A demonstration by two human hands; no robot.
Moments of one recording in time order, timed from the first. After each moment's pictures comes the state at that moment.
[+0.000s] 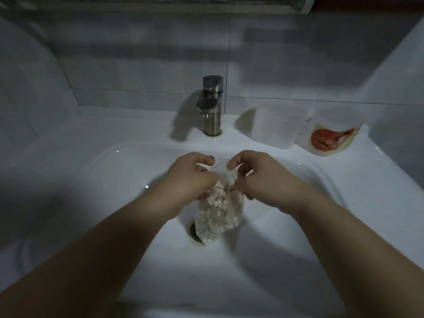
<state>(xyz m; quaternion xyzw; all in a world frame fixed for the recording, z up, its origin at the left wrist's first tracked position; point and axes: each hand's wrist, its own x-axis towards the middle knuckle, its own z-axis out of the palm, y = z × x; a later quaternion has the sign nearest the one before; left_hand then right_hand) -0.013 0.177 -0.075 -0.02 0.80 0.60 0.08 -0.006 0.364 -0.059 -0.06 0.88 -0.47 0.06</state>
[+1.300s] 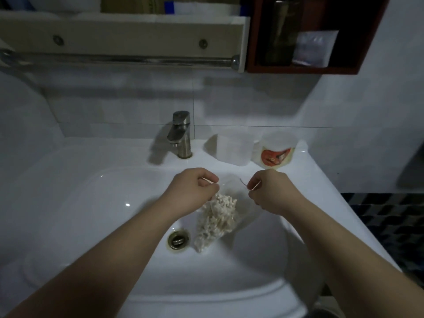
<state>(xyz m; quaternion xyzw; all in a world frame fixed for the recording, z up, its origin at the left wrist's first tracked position) 0.010 0.227 -0.038 0.11 0.86 0.49 0.05 0.037 0.444 -0.025 0.07 0.96 -0.26 -0.02</state>
